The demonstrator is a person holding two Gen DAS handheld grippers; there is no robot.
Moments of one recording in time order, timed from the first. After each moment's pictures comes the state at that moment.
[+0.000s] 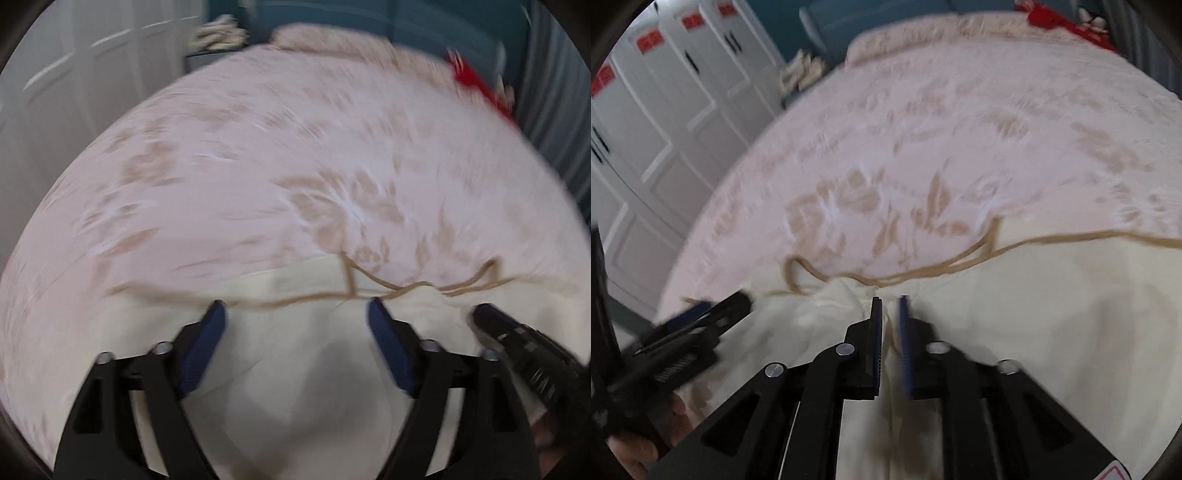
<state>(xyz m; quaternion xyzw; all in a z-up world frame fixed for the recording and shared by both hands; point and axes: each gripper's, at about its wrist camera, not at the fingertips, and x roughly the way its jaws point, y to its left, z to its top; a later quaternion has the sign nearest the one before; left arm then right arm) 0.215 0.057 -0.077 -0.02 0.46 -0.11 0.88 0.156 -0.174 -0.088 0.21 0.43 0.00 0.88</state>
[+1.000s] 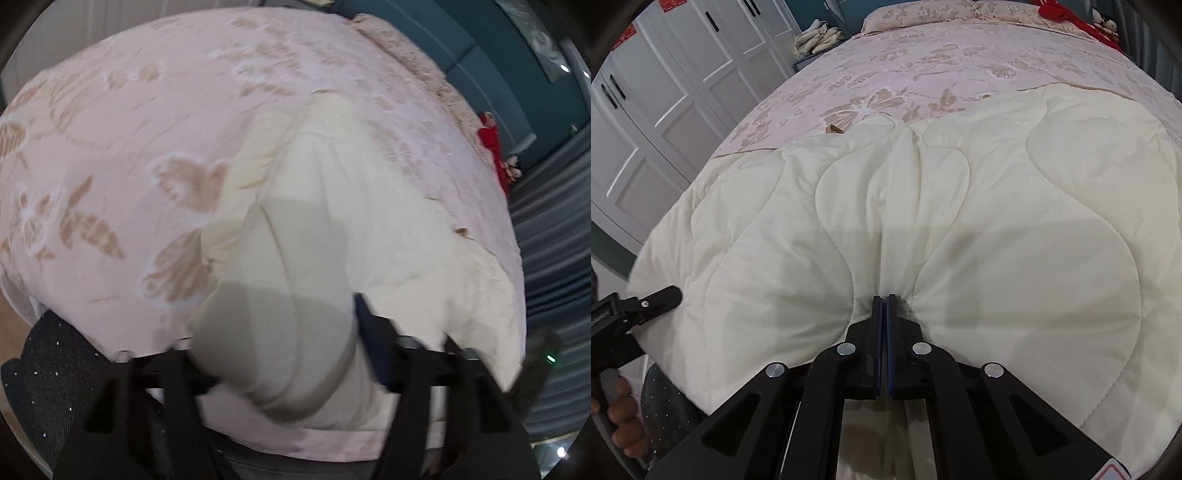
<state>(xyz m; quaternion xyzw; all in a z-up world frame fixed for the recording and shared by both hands) 0.088 0.182 -0.096 -0.21 0.53 -0.10 0.81 0.044 -0.117 -0.120 0.16 0.49 0.01 0.86</state>
